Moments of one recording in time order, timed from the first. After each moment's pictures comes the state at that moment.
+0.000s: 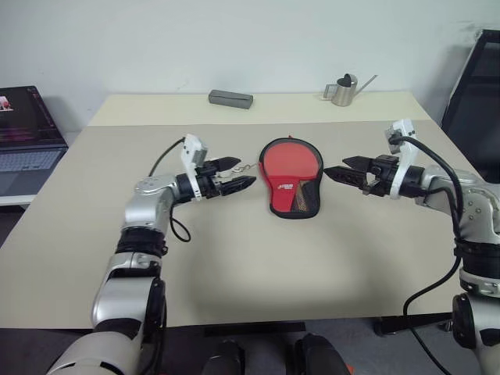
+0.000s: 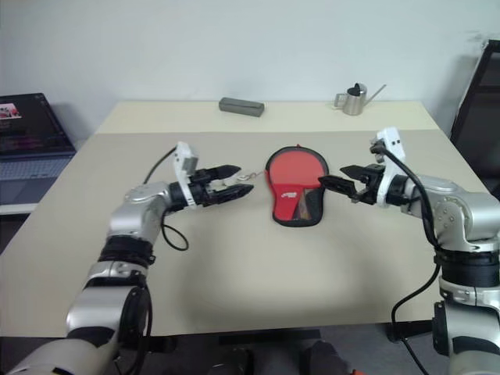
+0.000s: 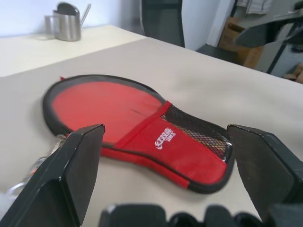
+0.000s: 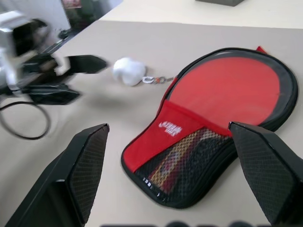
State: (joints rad) left arm -0.81 0.47 0.12 0.54 -0.32 0.30 -1.17; right arm -0.76 -0.60 -0.14 -0.01 0.64 1.06 0.62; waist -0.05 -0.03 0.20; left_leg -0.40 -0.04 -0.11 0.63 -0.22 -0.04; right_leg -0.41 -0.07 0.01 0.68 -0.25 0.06
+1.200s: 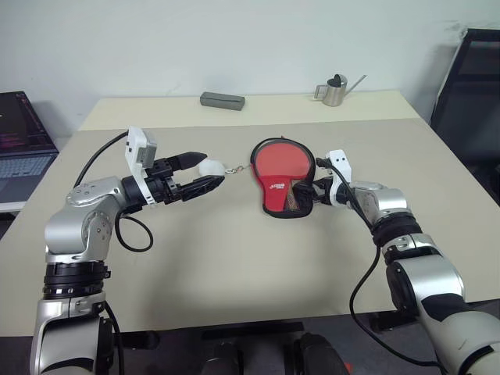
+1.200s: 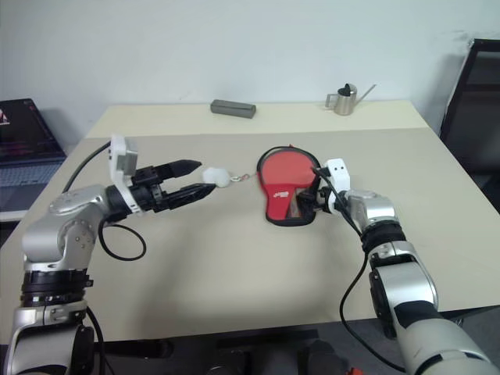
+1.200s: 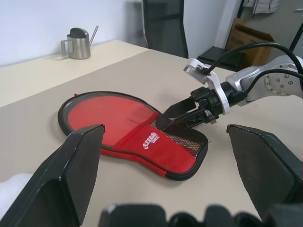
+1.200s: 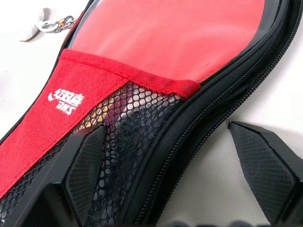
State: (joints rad) left arm -0.59 0.67 0.20 0.07 -0.55 0.55 -1.07; right arm -1.04 -0.29 0.01 0.93 0.21 0.52 0.61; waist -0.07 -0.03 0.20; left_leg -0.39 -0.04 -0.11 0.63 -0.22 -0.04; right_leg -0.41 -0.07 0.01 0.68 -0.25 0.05
